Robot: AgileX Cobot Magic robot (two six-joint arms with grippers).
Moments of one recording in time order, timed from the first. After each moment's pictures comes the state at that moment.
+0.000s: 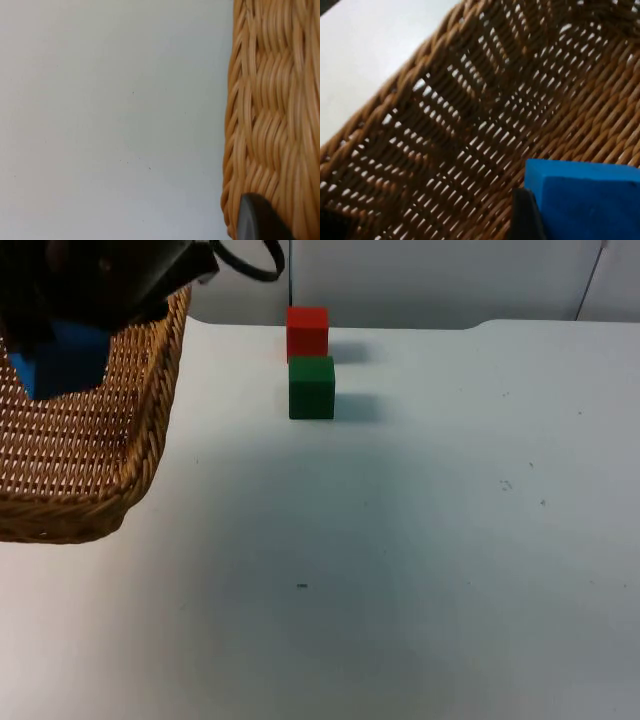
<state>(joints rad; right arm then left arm) 0.92 2.28 -2.00 -0.04 0.58 0.24 0.40 1.40 -0.73 -0.76 0.87 0.72</state>
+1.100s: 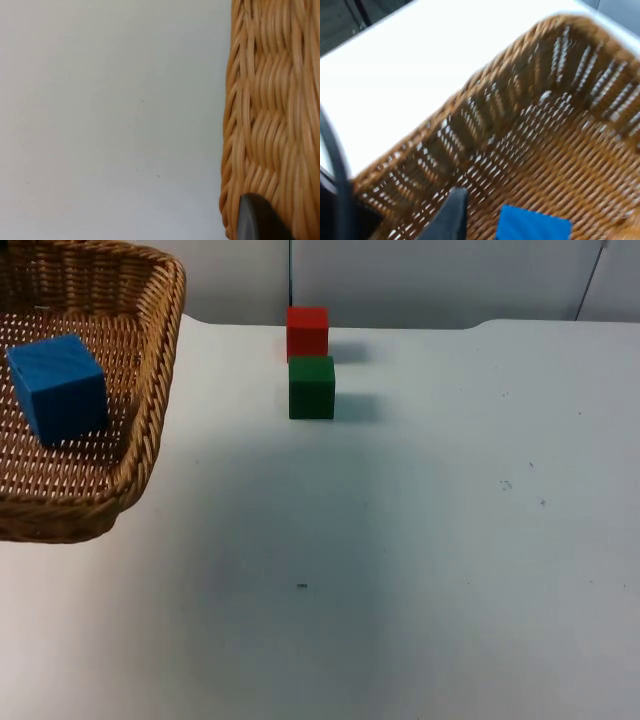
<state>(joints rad) 0.92 2.14 -2.01 -0.07 0.61 0.09 0.40 1.40 -0.73 -0.76 0.84 0.72</state>
